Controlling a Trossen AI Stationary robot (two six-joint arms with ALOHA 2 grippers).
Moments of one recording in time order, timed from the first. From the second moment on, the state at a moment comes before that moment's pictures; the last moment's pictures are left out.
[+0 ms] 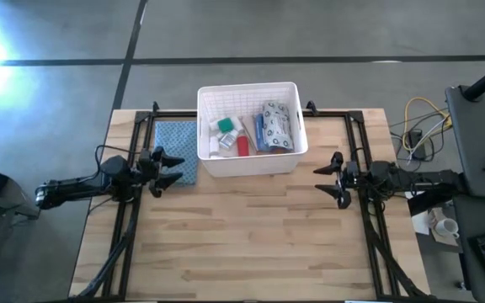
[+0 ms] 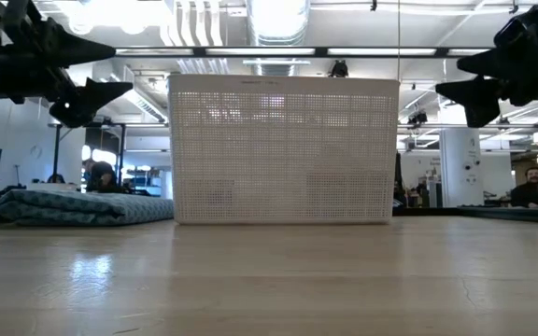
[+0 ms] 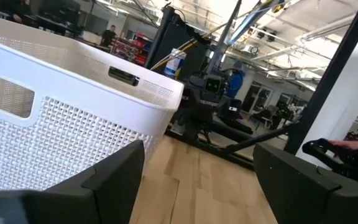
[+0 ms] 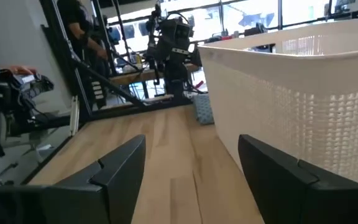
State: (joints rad) left arm 0.15 0.00 0.01 0.12 0.00 -0.38; right arm 0.03 0.00 0.01 0.02 0.05 0.21
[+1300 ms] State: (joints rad) left arm 0.15 0.38 0.01 0.11 0.00 -0.38; right arm 0.03 0.03 0.01 0.02 0.05 0.21
